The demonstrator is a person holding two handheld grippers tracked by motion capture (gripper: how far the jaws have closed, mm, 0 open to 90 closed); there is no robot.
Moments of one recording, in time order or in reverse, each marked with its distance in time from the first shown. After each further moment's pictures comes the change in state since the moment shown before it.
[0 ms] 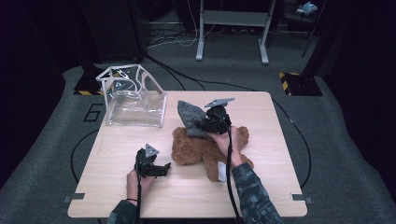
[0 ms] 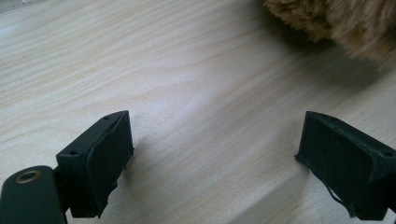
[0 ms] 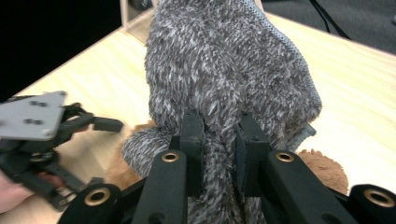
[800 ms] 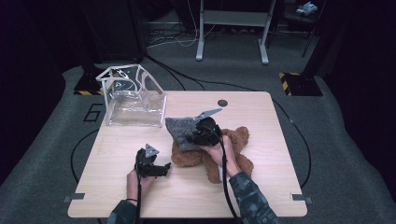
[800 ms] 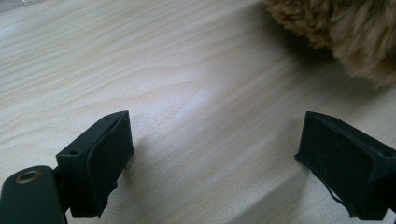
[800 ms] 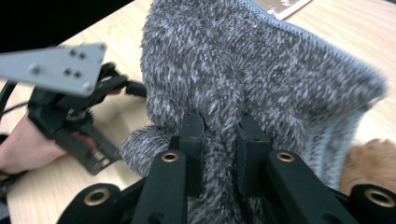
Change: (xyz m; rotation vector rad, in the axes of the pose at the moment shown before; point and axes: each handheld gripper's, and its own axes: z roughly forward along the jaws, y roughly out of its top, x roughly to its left) left arm 0.000 0.000 0.000 0.000 0.000 -0.001; right arm 0.036 -0.022 0.013 0.089 0.094 -0.095
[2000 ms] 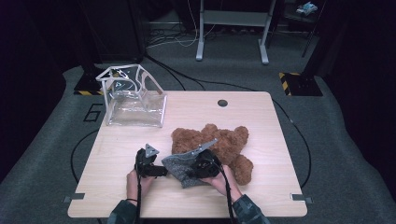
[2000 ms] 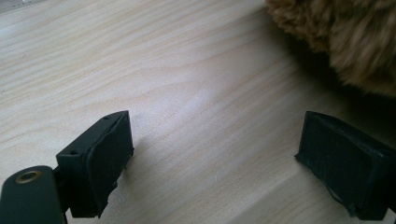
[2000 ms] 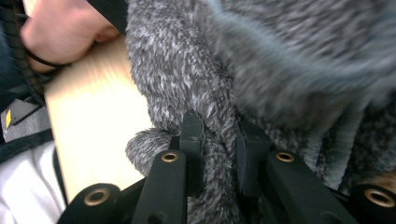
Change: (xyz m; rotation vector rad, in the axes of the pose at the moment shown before) left arm 0.000 0.000 0.000 -0.002 0.005 0.002; right arm 0.028 -0.084 0.027 0.161 0.174 0.017
